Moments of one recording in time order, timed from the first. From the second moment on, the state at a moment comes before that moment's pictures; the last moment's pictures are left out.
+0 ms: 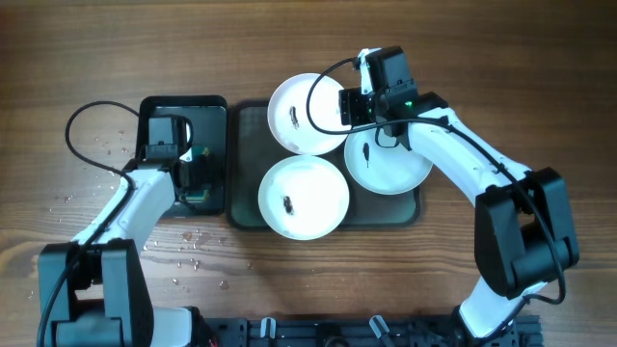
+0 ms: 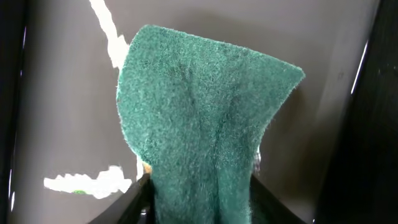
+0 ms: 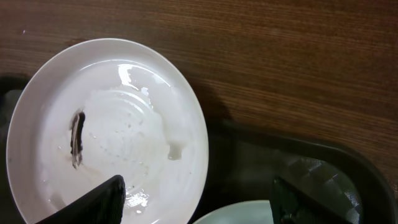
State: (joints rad) left arm 0.03 1.58 0.79 -0.44 -0.10 -0.16; right arm 0.37 1.88 1.28 -0.31 -0.04 0.17
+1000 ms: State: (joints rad) left arm 0.03 1.59 0.76 -0.31 -0.10 -0.18; right arm 0.37 1.88 1.28 -0.31 -0.04 0.17
